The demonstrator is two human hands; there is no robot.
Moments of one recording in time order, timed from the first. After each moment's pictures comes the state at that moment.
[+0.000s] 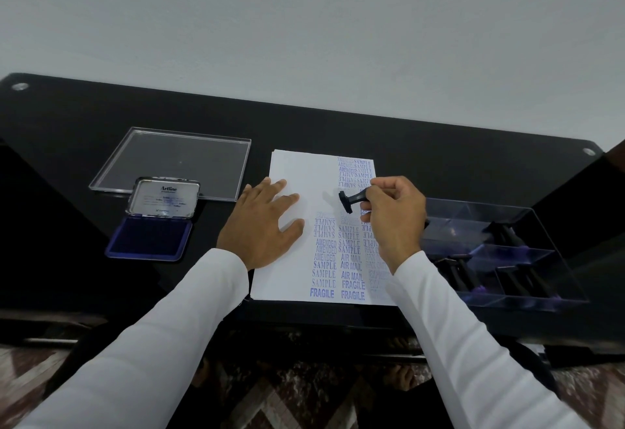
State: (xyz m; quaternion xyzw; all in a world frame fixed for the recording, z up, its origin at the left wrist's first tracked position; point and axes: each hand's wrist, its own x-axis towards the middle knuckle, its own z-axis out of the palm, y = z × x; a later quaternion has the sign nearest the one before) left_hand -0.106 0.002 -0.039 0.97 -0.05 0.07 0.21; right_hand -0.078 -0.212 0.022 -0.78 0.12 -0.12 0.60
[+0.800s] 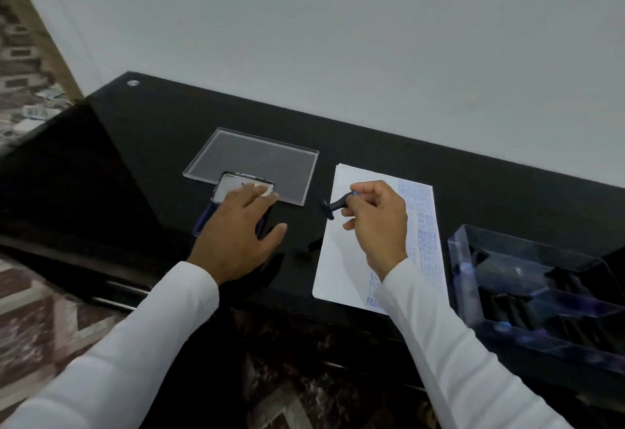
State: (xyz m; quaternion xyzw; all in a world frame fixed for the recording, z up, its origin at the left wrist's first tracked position) left_hand -0.195 0.103 -0.004 0.96 0.05 0.14 0.23; right_hand -0.107 -0.104 0.033 -0.79 -0.02 -0.03 0.61
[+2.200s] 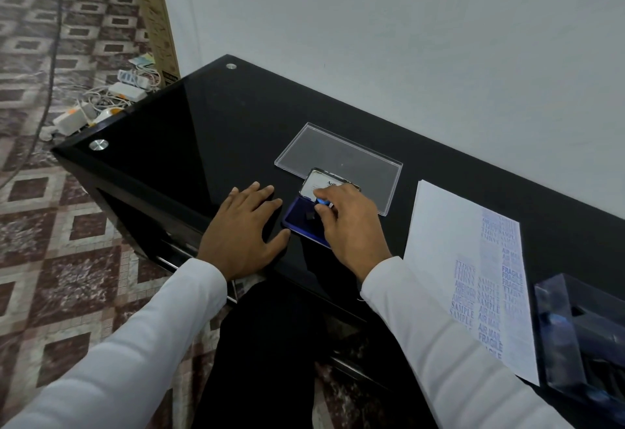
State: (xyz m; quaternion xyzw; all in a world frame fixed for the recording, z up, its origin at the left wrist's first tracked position) left_hand -0.255 0.204 -0.050 0.97 0.14 0.13 0.12; right_hand -0.155 0.033 0.026 -0.90 -0.36 -0.01 0.26
